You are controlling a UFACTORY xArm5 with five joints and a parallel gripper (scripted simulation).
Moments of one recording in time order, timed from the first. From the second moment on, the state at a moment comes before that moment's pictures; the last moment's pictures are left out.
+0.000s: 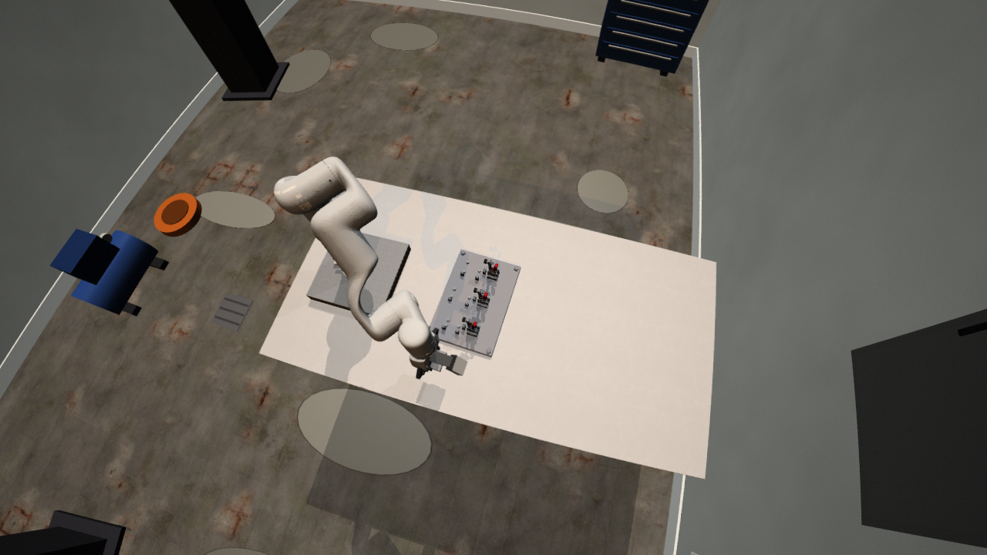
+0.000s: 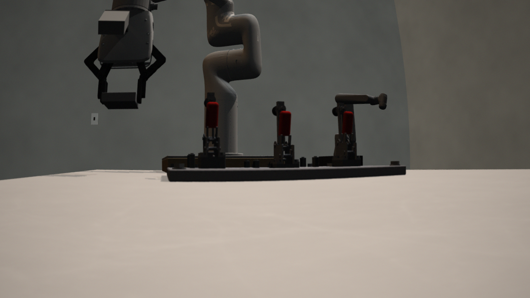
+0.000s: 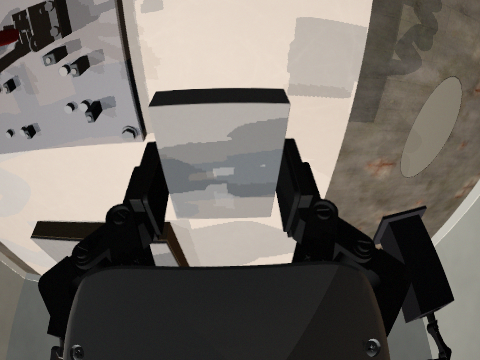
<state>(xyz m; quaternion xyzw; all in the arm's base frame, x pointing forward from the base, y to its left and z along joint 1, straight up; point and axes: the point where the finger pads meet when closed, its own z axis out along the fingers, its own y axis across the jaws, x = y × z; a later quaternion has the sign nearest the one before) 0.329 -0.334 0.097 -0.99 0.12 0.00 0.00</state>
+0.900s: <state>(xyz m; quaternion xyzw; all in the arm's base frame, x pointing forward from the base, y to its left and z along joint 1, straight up) 0.327 -0.333 0.089 -0.99 0.12 0.00 0.00</state>
